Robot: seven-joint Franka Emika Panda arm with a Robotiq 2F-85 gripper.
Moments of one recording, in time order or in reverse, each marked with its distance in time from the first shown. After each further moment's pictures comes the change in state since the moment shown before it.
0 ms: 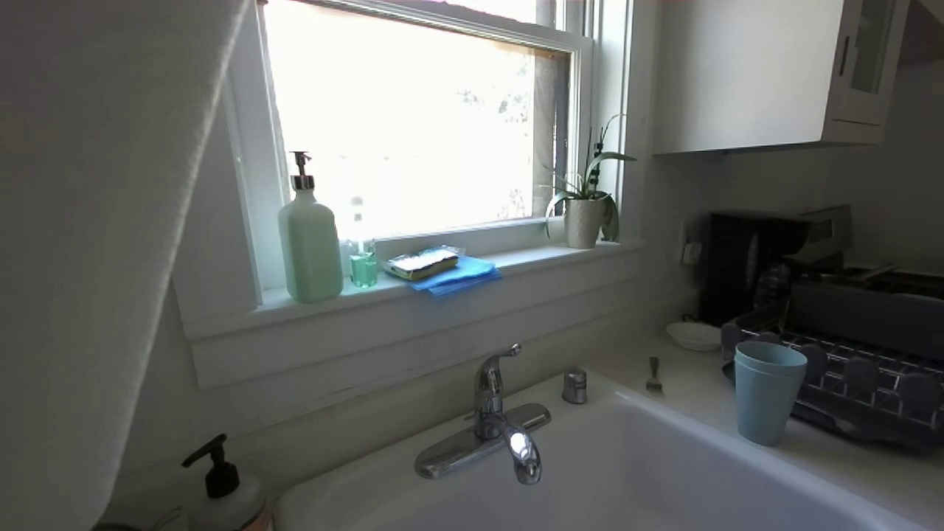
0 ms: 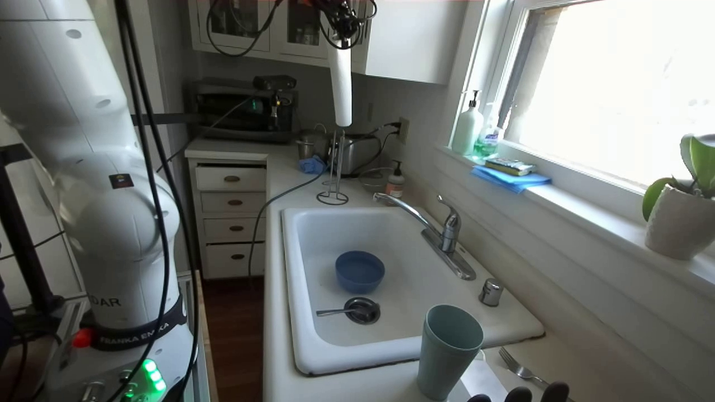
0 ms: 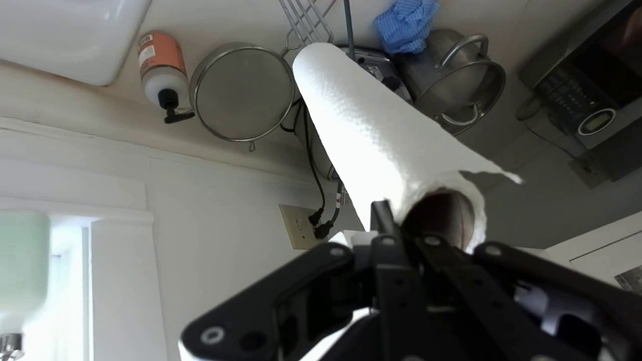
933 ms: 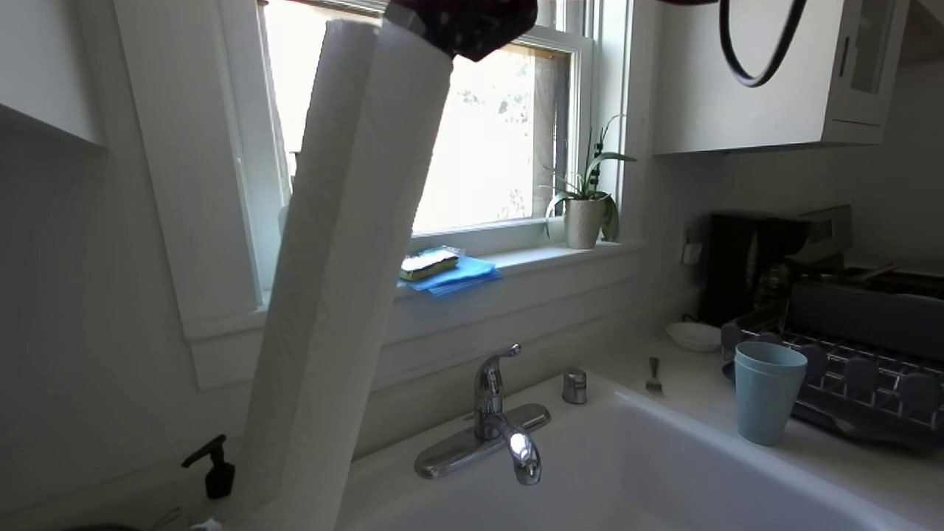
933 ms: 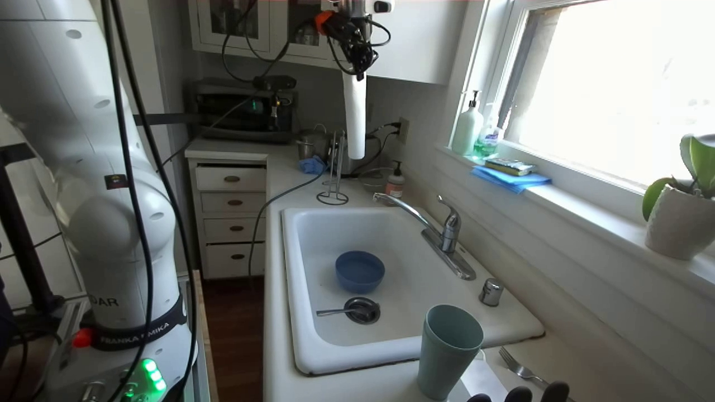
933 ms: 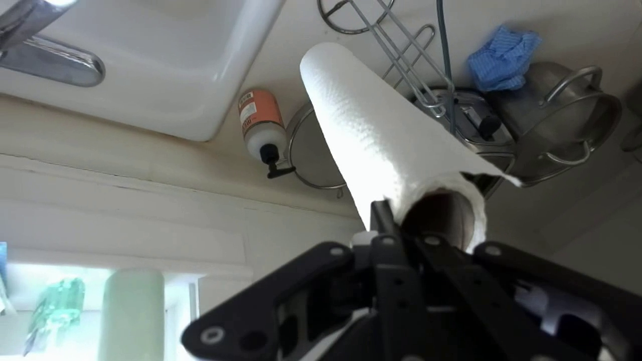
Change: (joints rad) arm -0.046 0.015 -0.031 -0.111 -0.096 -0.003 0.038
